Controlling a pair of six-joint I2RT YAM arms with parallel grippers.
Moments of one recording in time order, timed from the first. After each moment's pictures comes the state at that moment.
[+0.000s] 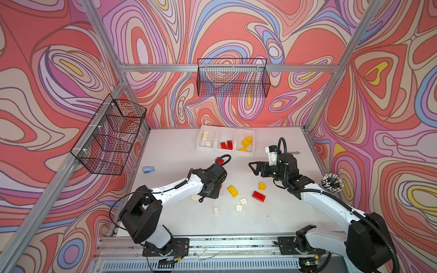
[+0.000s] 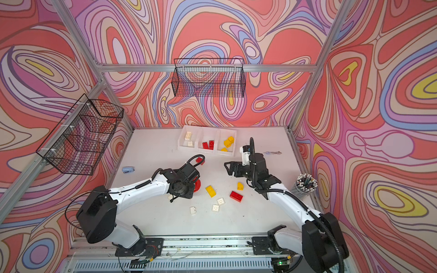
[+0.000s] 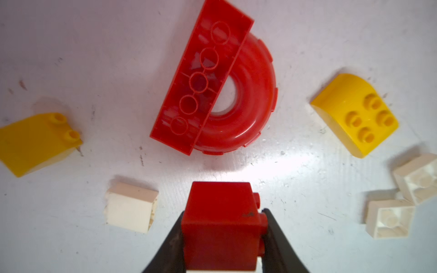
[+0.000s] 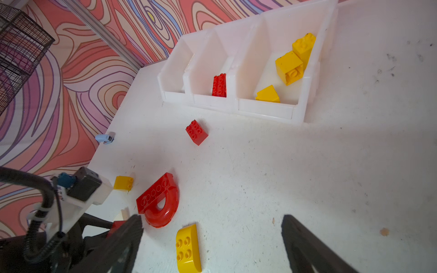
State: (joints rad) left arm -0.77 1.52 1.02 -0.82 -0.14 -0.57; right arm 0.35 1.20 0.68 0.02 -0.30 0.41
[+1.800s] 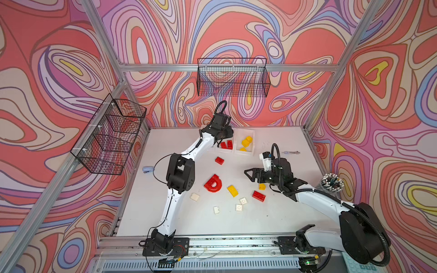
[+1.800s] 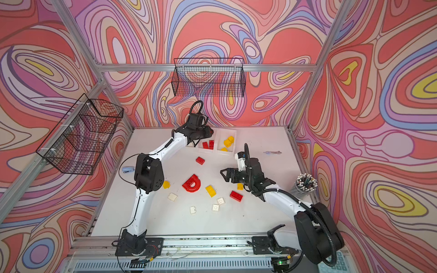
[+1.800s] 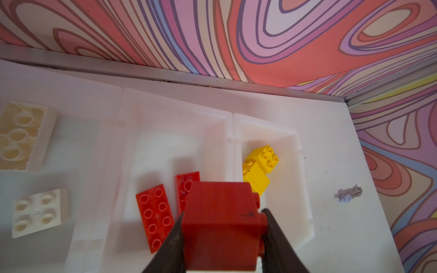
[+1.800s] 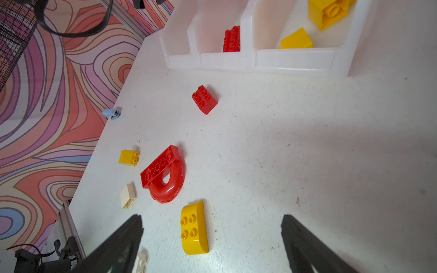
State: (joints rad) left arm -0.45 2.35 2.16 -0.47 0.08 -0.56; right arm 0.40 1.28 0.60 0.12 -0.38 0.45
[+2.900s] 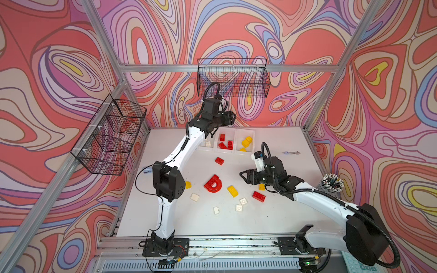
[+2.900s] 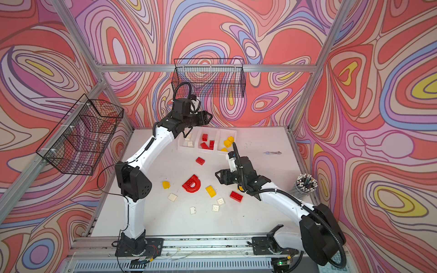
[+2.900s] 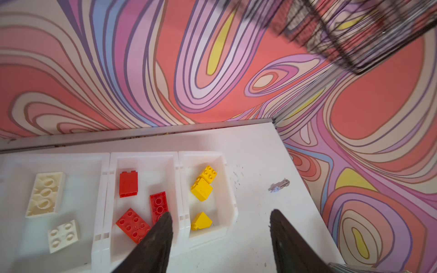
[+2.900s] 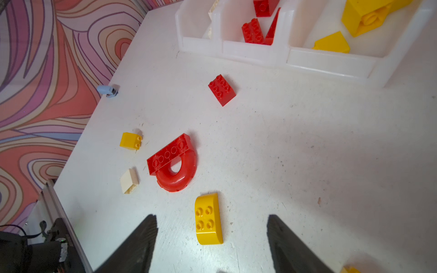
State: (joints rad) left arm -0.44 2.05 2.18 -0.55 0.20 -0.44; right arm 0.57 1.26 0.75 -0.11 -0.21 0.38
